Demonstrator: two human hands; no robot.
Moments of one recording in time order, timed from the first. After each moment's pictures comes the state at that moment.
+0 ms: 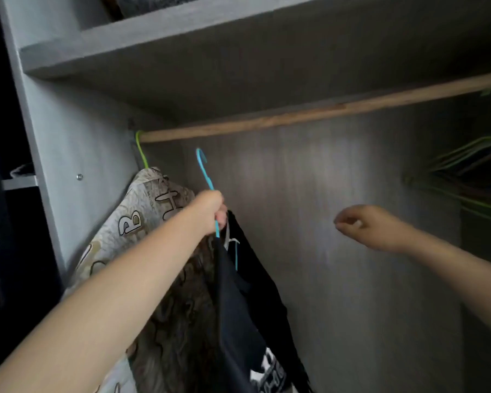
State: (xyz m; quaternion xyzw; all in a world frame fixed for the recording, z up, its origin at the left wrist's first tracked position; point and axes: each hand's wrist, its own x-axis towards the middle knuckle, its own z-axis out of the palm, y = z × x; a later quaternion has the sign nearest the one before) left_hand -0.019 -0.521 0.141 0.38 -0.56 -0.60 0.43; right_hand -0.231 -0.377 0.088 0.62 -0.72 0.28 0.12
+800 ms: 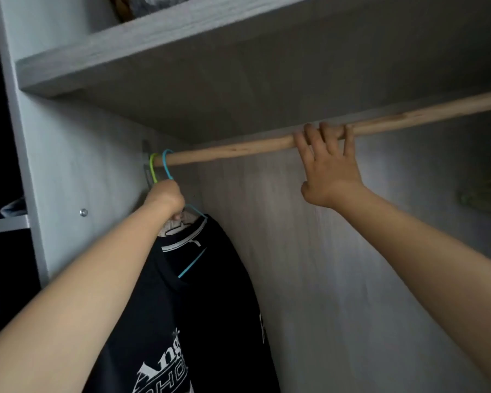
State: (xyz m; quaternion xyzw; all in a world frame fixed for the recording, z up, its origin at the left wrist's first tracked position) left_hand 0.044 -0.639 0.212 0.57 -0.76 0.02 0.31; right_hand -0.169 -0.505 0.191 0.47 -0.75 0.14 0.45
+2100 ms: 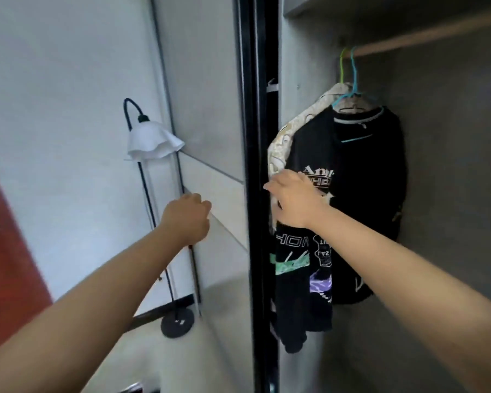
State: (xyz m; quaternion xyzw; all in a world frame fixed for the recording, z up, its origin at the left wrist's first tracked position) left_hand 0.218 -0.249 0.008 0.79 -0.58 0.20 -0.01; right_hand 0.032 -0.339 0.026 0.92 -0.34 0.16 0.11
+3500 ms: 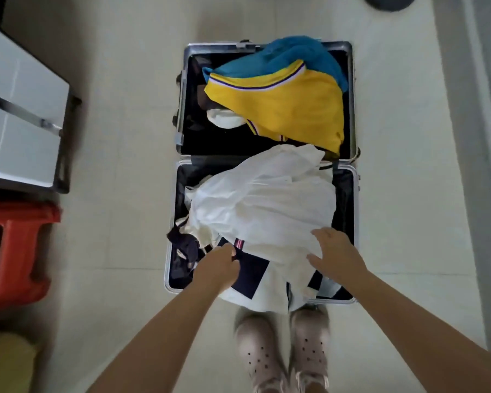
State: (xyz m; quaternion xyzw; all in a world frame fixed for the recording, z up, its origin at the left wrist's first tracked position) left_hand 0.493 0.259 -0.787 0.86 -0.17 -0.48 0.02; right_hand 0.371 0.072 -0.788 0.87 -0.27 -0.34 -0.23
